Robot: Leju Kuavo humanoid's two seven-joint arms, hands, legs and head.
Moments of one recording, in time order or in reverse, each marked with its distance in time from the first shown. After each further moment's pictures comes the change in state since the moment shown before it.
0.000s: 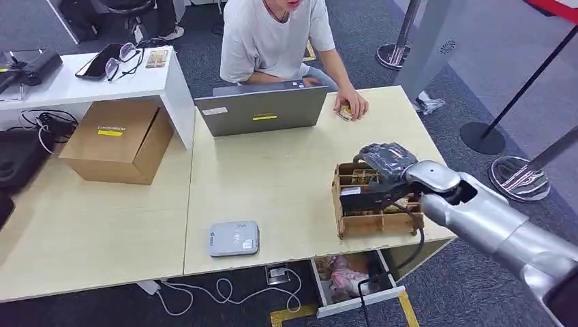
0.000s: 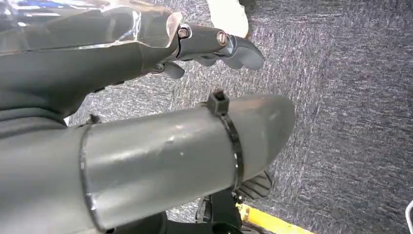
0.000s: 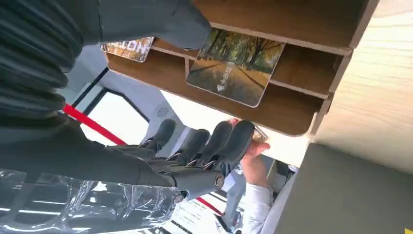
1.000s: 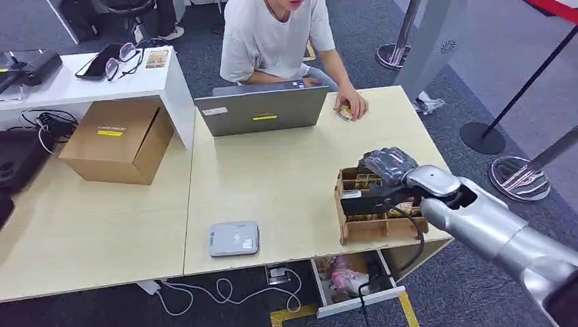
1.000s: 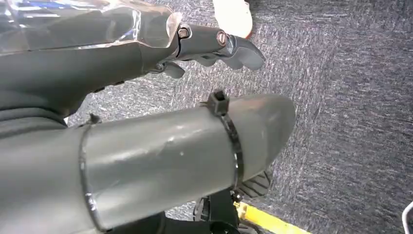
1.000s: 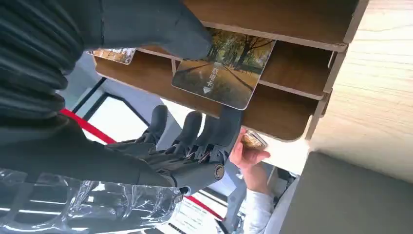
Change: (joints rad) left arm 0.001 0.000 0.000 0.000 0.040 0.000 -0.003; right arm 0.031 0.000 -0.017 0.001 0.006 -0.003 0.001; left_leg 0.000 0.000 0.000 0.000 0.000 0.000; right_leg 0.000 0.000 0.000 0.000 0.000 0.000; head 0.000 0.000
